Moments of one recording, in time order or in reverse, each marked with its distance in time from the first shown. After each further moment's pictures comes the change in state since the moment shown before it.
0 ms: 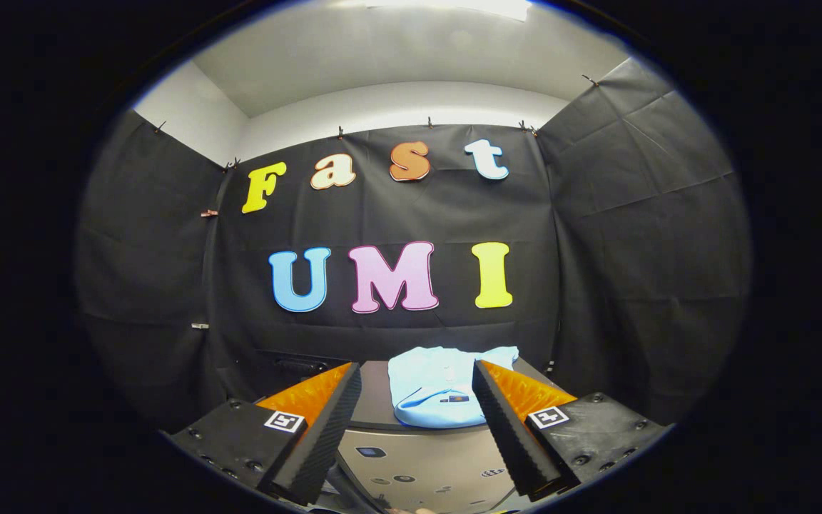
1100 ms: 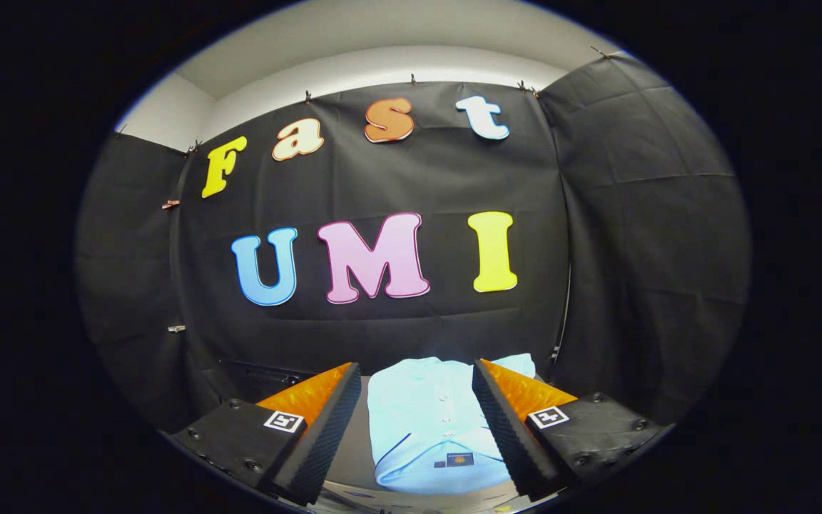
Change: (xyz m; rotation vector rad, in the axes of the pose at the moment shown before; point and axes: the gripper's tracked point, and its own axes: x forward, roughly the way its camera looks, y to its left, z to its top) arm 0.191 -0.023 0.015 0.049 0.229 -0.056
